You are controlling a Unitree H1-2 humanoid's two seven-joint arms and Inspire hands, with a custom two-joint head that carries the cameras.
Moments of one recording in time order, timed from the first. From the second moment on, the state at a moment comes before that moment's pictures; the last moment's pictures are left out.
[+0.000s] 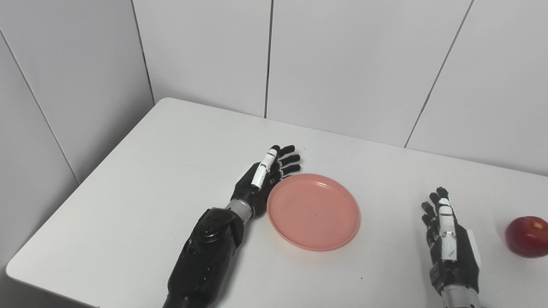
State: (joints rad) left arm -0.33 -0.01 0.03 0.14 -0.28 0.35 -0.11; right arm -0.12 0.00 -0.03 -0.18 0.06 0.31 -0.01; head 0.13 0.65
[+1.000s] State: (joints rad) left arm -0.27 -0.10 -0.02 0.03 -0.26 0.44 -0.09; right arm -0.12 0.04 -0.01 -0.19 0.04 0.31 -0.02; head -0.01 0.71
